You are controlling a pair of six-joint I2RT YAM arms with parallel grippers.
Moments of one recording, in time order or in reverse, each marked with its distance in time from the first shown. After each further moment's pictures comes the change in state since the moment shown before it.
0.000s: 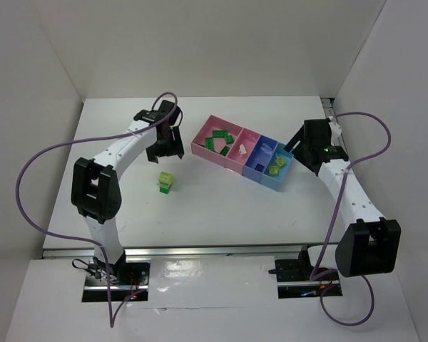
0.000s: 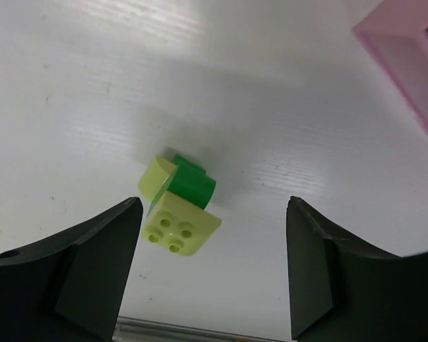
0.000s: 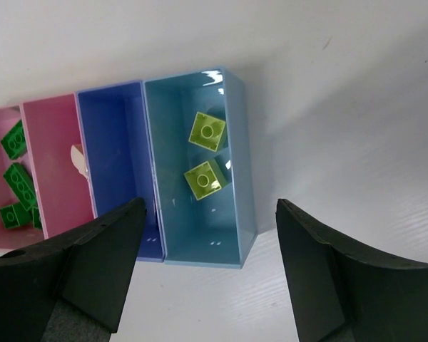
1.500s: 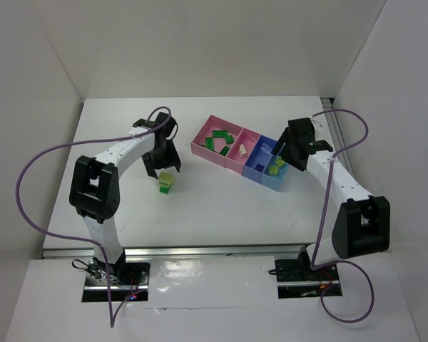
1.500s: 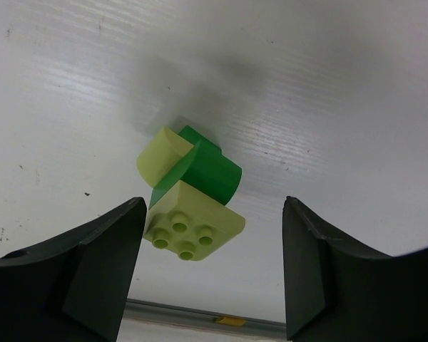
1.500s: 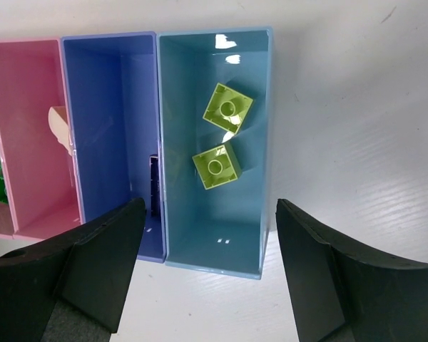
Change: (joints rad) left arm 0.035 -0.003 -0.163 -0.006 0.088 -0.141; right arm 0.091 0.145 0.024 0.022 -0.029 -0.045
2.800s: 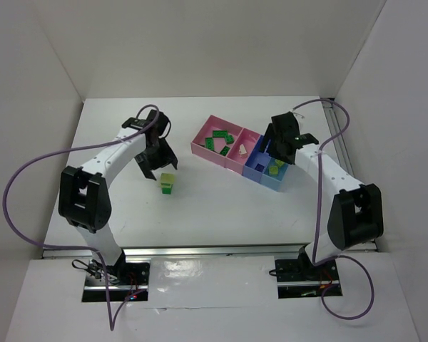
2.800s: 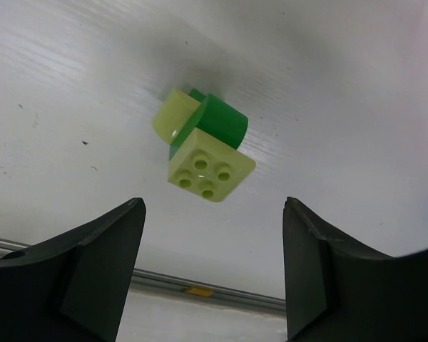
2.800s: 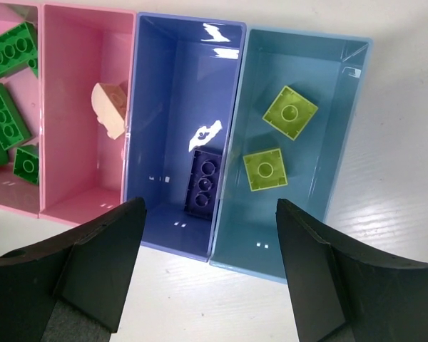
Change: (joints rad) left arm 0.016 -0.126 -0.020 -0.080 0.029 -0.137; right arm 0.118 0.093 0.097 0.005 0.027 -0.049
